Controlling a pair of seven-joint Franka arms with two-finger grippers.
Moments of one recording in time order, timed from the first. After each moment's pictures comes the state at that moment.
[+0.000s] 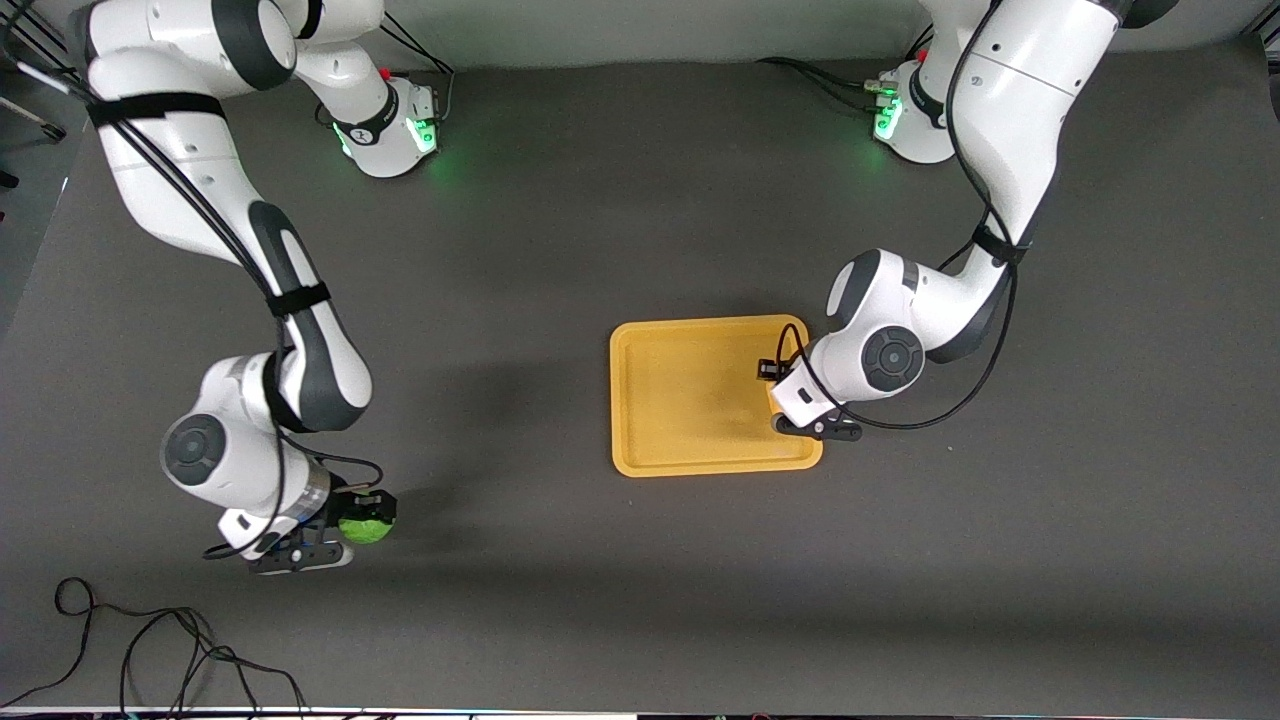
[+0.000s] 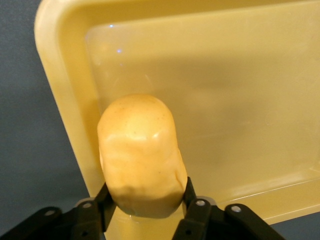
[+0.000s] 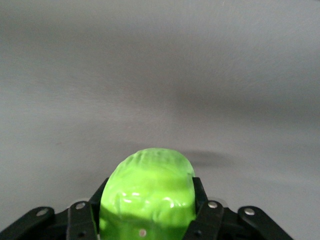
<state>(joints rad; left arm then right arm) -0.23 0.56 -0.25 -1.85 -0.17 2.23 -0.25 0.11 0.69 0.00 -1.48 0.06 2.26 -0.02</state>
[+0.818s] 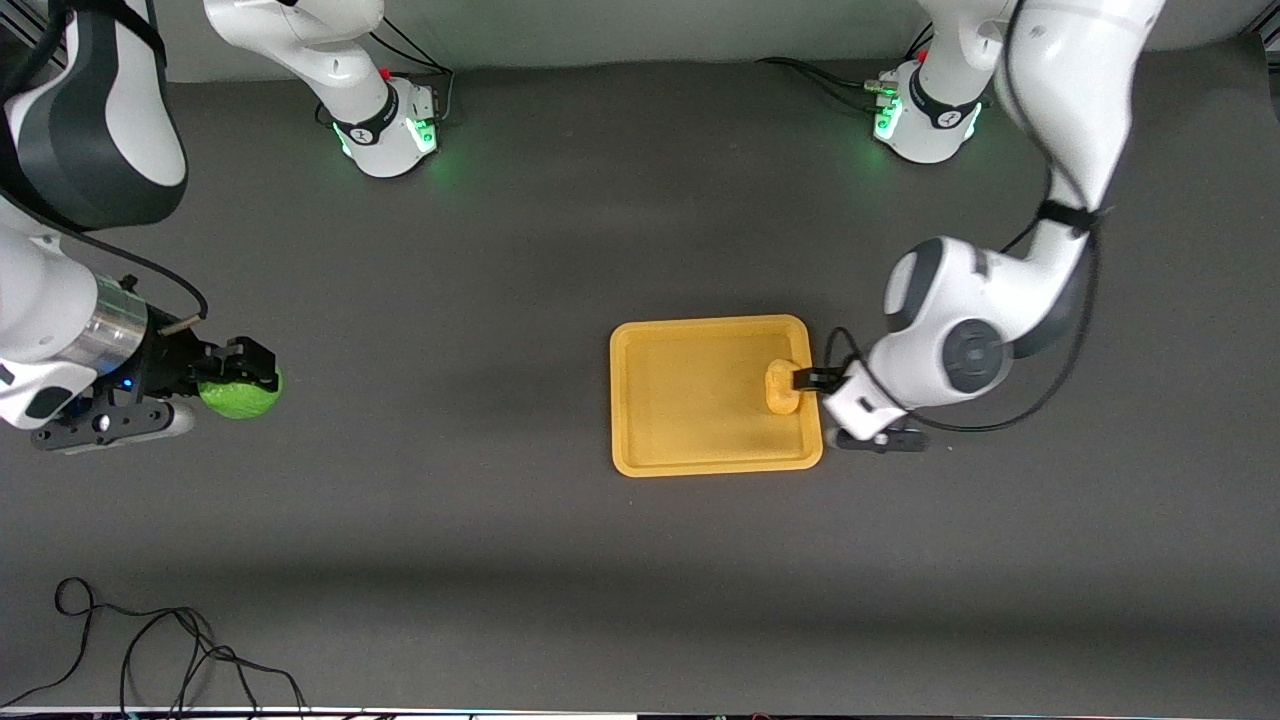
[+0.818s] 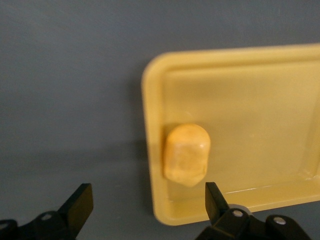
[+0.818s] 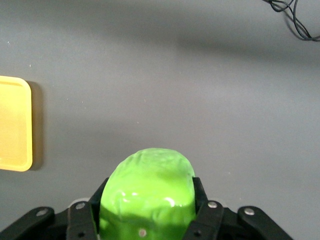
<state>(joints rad) -0.17 0.40 -0.16 -1.79 -0.15 2.06 -0.24 0.11 0.23 -0.01 -1.45 0.05 1.65 -0.03</state>
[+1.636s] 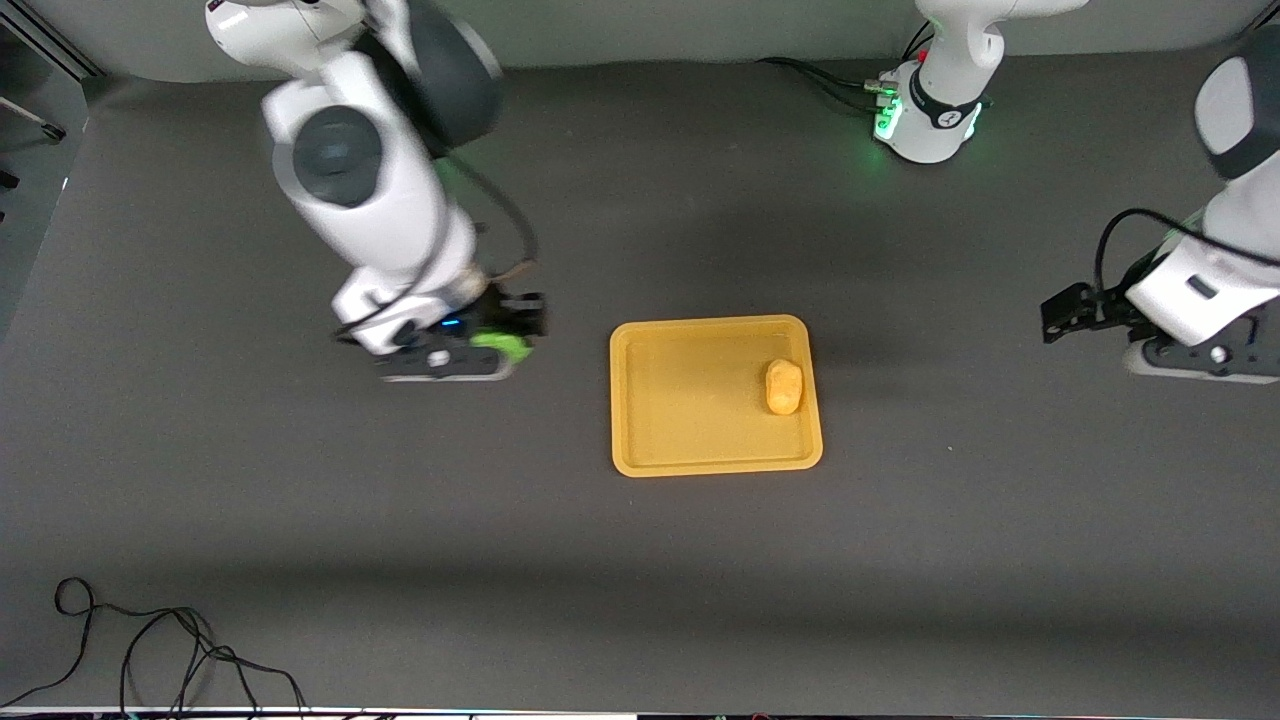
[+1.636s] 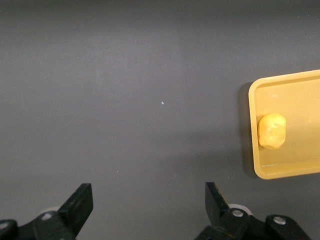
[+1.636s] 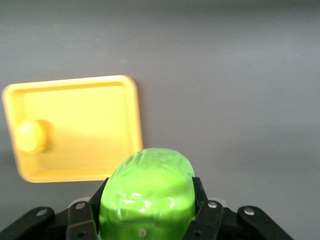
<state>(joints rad) 0.04 0.02 -0.08 -1.73 0.00 1.76 0.05 0.62 0.45 0.00 -1.24 0.05 1.71 0.68</state>
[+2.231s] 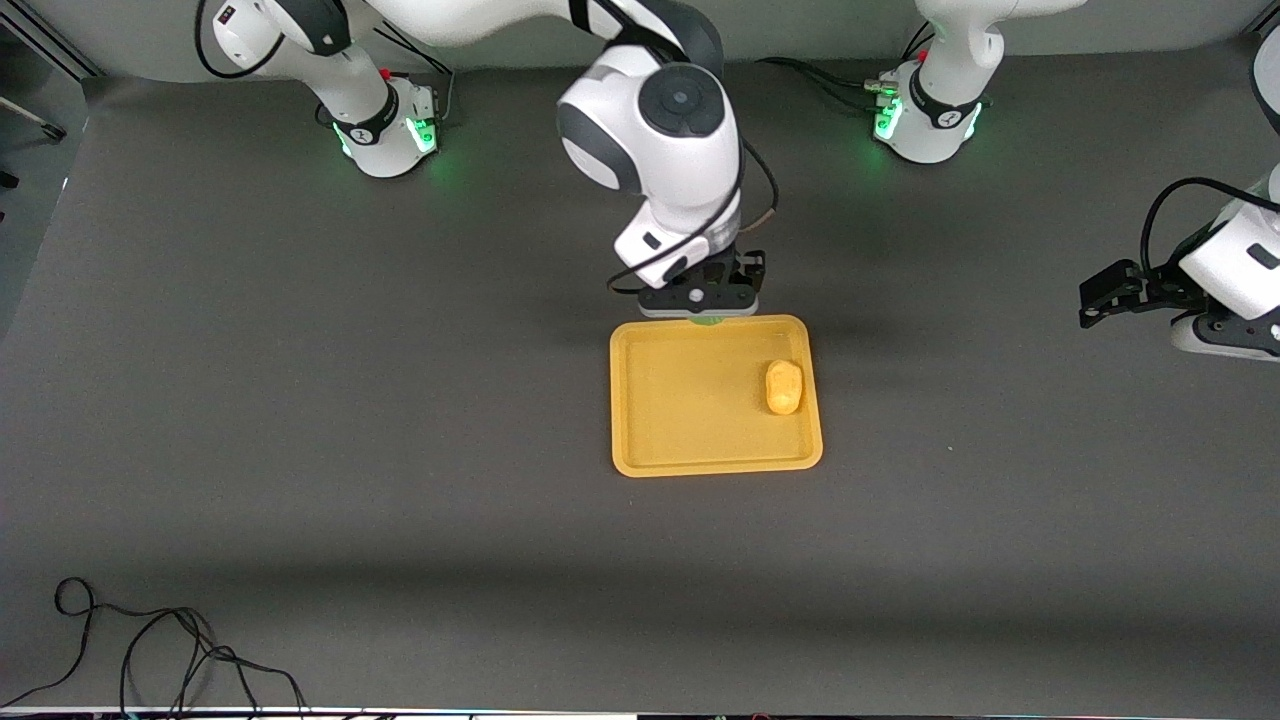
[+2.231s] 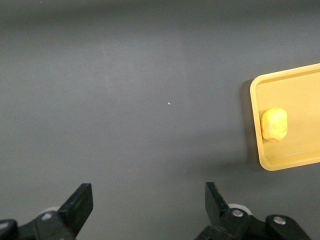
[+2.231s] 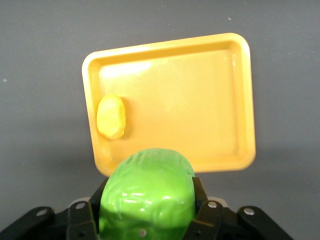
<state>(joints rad) 0.06 0.01 -0.08 -1.70 0.00 1.73 0.13 0.88 0.77 0.00 -1.00 0.01 1.87 0.97</state>
